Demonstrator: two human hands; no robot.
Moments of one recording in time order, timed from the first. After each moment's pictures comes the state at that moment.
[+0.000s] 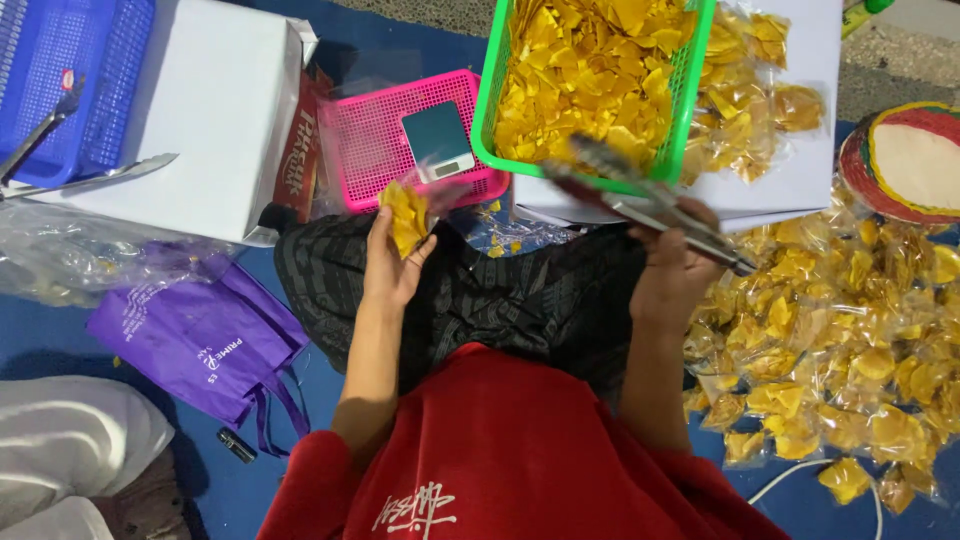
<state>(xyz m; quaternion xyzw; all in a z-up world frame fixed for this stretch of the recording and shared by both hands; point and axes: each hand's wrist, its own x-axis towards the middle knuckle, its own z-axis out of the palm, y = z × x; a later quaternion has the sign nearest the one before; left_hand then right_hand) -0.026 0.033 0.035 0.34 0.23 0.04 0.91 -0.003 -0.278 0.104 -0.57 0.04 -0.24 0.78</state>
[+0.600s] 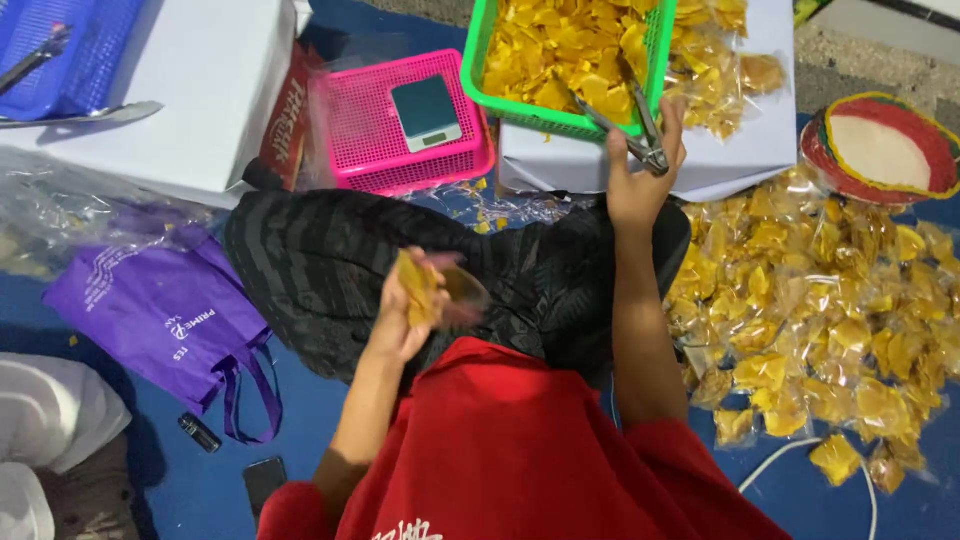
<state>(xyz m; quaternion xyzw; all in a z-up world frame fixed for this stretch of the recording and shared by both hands) -0.165 0.004 -0.008 0.19 0.01 -0.06 0.98 0.031 -0.296 0.055 -0.82 -0.05 -0.30 0.47</state>
